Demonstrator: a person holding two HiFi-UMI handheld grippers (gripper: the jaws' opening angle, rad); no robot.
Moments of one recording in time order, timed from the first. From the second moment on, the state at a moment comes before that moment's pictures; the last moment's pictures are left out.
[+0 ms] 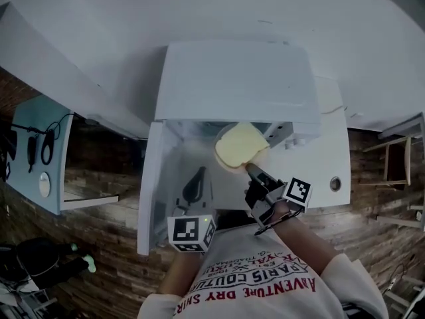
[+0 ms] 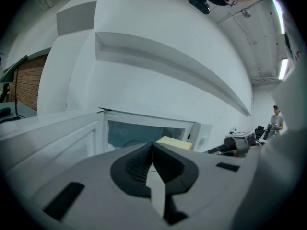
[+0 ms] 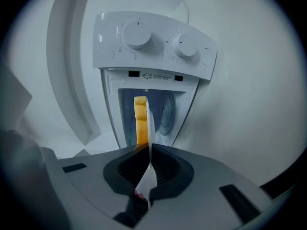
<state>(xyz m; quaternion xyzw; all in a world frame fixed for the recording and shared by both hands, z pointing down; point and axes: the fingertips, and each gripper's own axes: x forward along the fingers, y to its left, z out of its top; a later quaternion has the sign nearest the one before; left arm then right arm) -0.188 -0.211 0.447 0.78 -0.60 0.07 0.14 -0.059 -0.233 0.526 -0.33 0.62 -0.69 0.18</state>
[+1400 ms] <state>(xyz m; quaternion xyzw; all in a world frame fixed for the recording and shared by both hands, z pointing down) -0.211 -0.274 0.472 0.80 -0.56 0.10 0.15 -0.111 -0.364 0.599 -0.40 0.58 -0.66 0.25</state>
